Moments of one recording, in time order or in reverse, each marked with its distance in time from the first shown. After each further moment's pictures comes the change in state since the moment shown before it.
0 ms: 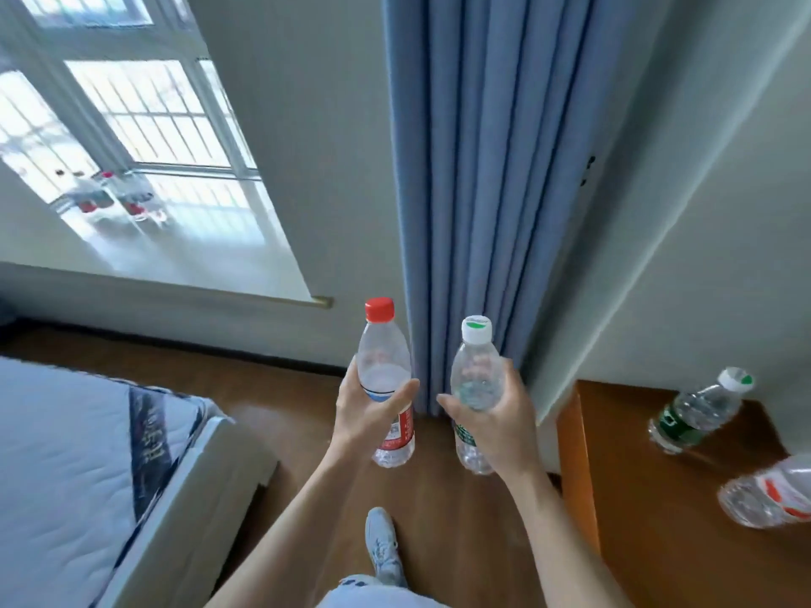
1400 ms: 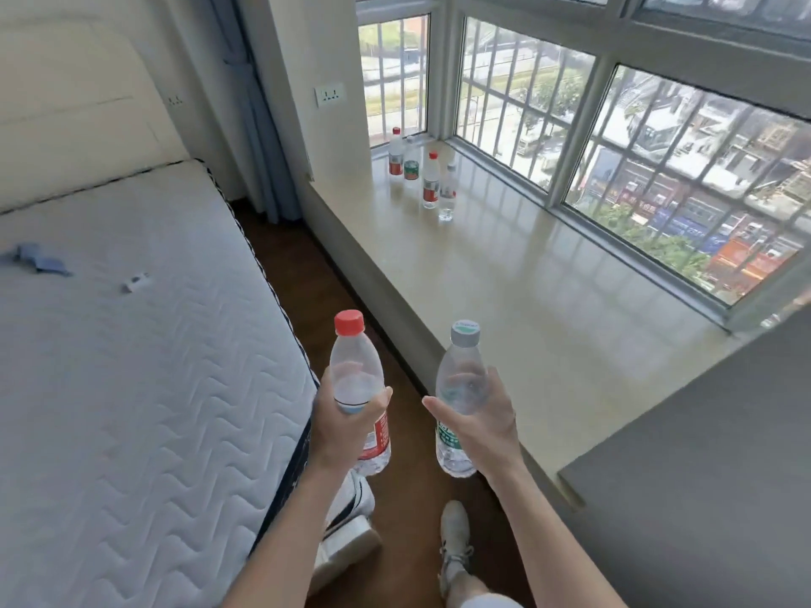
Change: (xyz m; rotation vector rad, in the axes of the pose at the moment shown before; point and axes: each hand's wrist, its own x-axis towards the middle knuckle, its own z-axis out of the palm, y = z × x) left_hand 0.396 -0.089 -0.442 0.064 0.885 -0.223; right_hand 0.321 -0.145 0.637 -0.024 -0.800 -0.181
